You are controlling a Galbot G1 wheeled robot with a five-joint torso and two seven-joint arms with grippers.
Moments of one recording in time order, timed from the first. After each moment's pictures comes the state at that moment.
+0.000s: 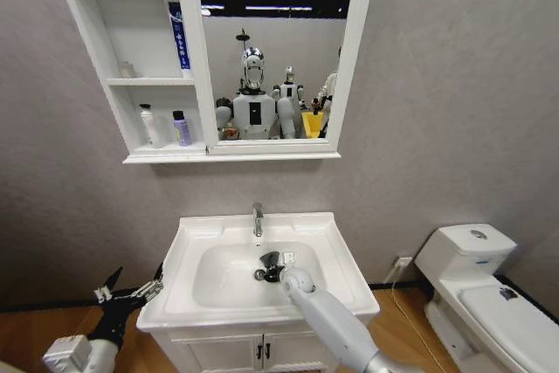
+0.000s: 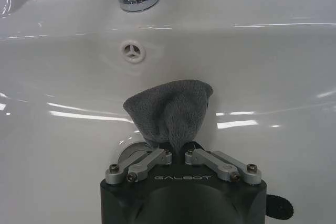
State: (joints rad) left arm 1.92 -1.31 -0.90 -2.40 -0.43 0.16 -0.09; right arm -0.73 1.39 -0.18 1.23 0.80 -0.54 0.40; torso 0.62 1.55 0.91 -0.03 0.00
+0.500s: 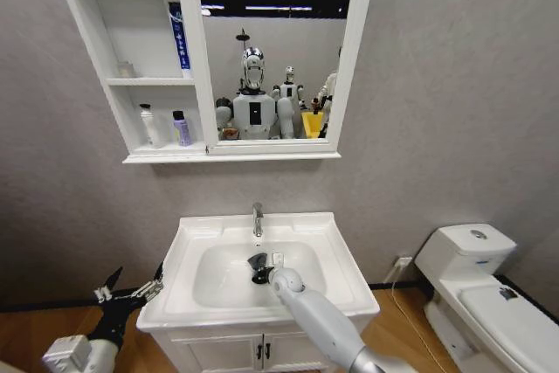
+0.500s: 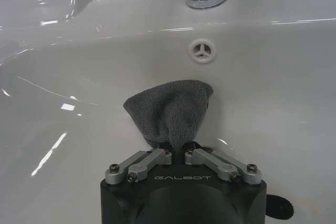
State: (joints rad) left arm 1.92 -1.31 -0.90 -2.40 -0.43 0.16 -0.09; right arm -0.70 1.46 -0.22 1.15 0.80 -0.50 0.30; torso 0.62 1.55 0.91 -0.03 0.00
